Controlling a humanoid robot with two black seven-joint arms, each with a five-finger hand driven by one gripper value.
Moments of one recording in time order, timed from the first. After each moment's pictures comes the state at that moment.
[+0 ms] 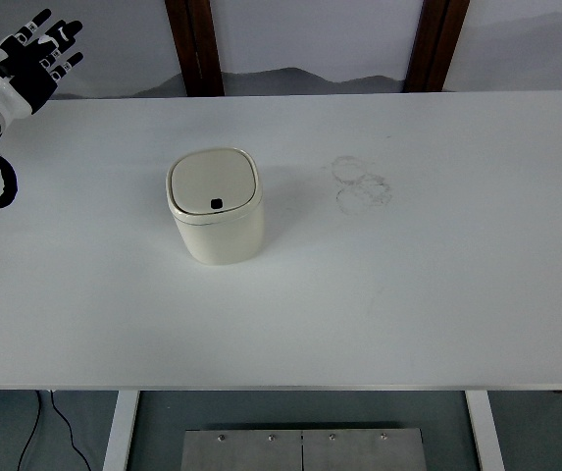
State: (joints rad) left arm -0.98 0.56 -0.61 -0.77 -0.21 -0.09 -0.08; right arm 0.00 0.00 0.31 0.16 -0.23 -0.02 0.02
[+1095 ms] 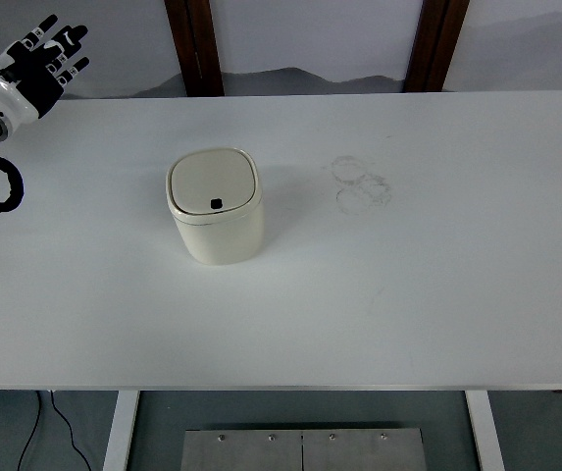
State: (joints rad) left arm -0.97 0.55 -0.62 -0.77 -0.22 -0.09 -0.08; right arm 0.00 0.00 0.31 0.16 -0.23 -0.02 0.02
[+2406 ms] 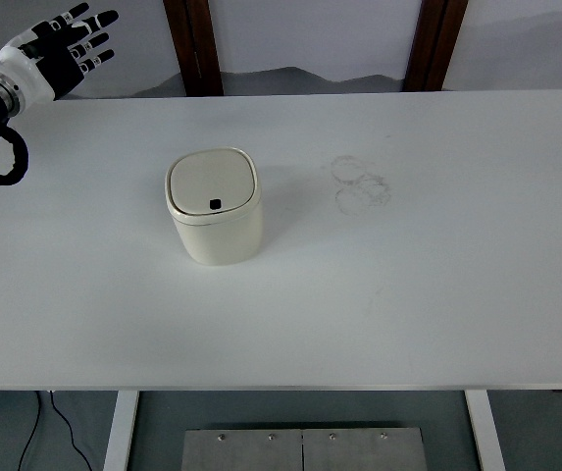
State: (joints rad) left arm -1.08 0.63 -0.52 -0.96 -0.21 0.06 0.07; right arm 0.00 0.00 0.31 0.16 -0.23 -0.02 0.01
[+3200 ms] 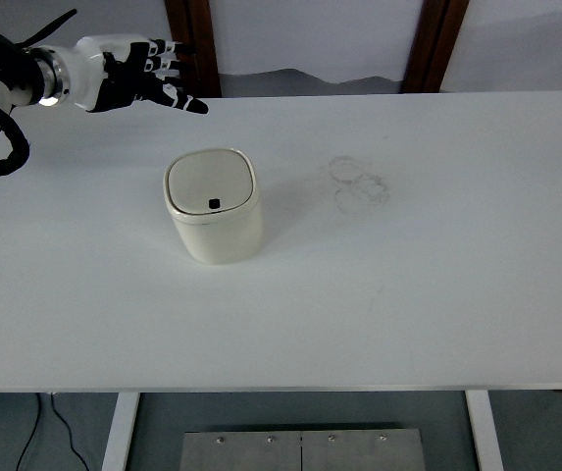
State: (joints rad) left arm -1.76 0.67 0.44 -1.32 -0.20 0.01 0.14; right arm 0.00 0.00 0.31 0.16 -0.23 -0.02 0.02
